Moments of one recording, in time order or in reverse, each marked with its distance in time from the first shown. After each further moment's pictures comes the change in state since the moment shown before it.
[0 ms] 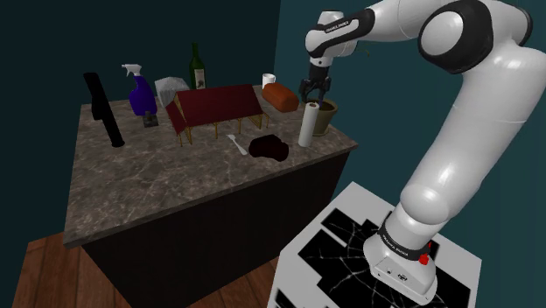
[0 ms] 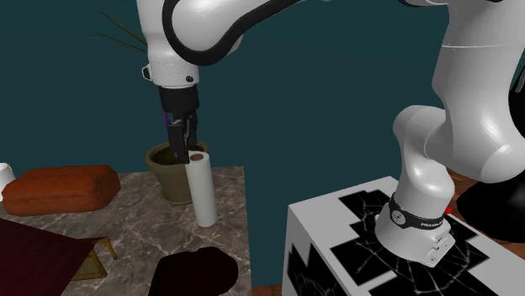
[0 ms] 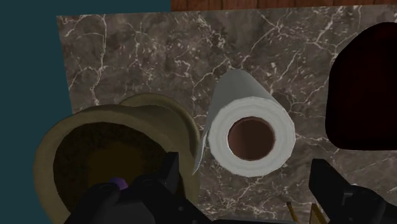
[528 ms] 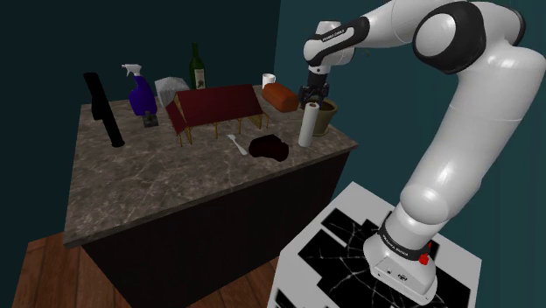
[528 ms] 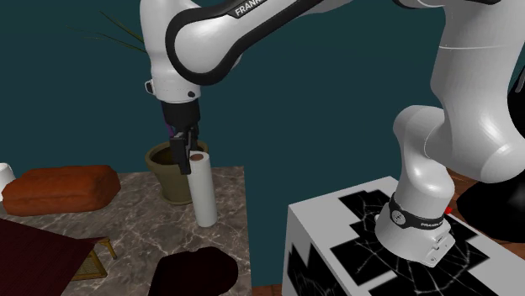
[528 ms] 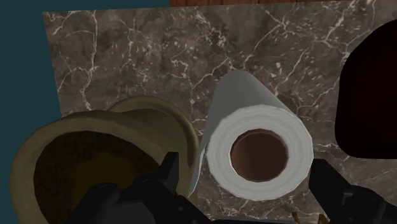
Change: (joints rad) arm -0.002 0.028 0.000 -0.039 0.008 0.068 -0.005
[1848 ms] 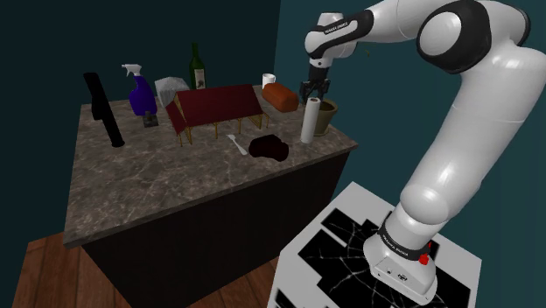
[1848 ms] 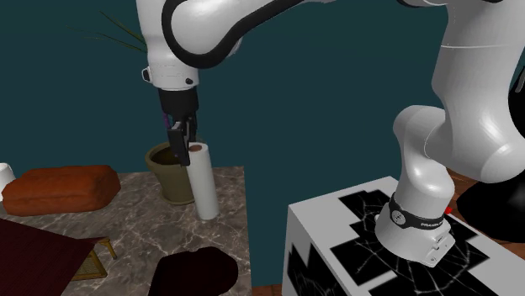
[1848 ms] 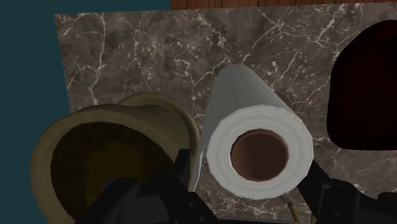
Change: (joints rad) arm 0.002 -0.021 0.000 0.039 -0.006 -0.059 0.004
